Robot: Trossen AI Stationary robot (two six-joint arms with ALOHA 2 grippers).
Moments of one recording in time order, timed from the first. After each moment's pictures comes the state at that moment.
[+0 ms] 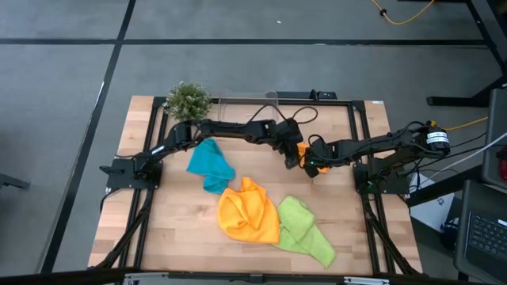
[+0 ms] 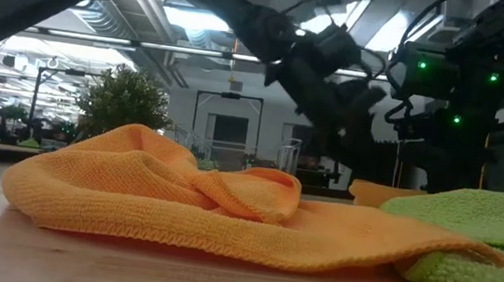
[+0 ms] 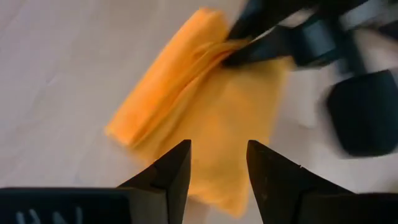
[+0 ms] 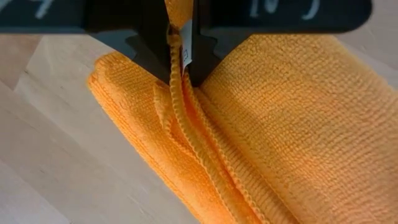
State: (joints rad) left arm 0.21 2.38 1.91 -0.32 0.19 -0.21; right arm -0.10 1.36 0.58 -0.65 0.37 0.83
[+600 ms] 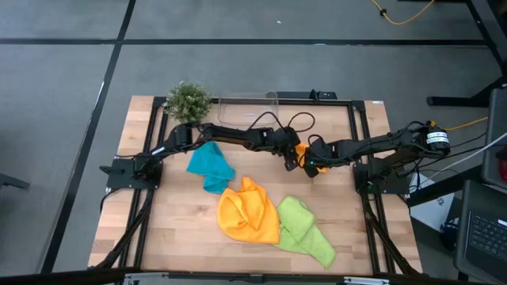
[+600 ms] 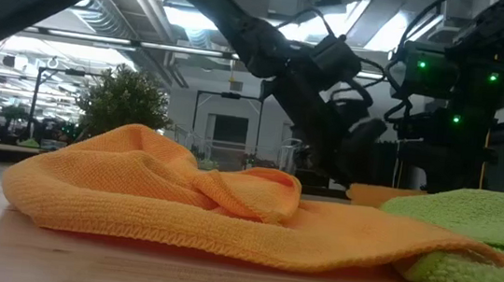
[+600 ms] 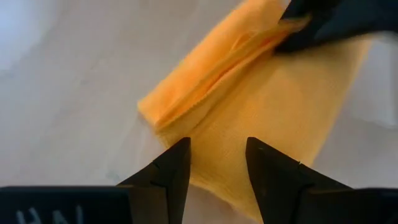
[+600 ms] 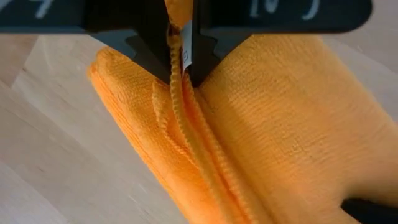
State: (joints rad) left arm 0.18 2.39 1.82 -0.18 -0.04 -0.20; right arm -0.10 1.36 0.58 -0.65 0.37 0.83
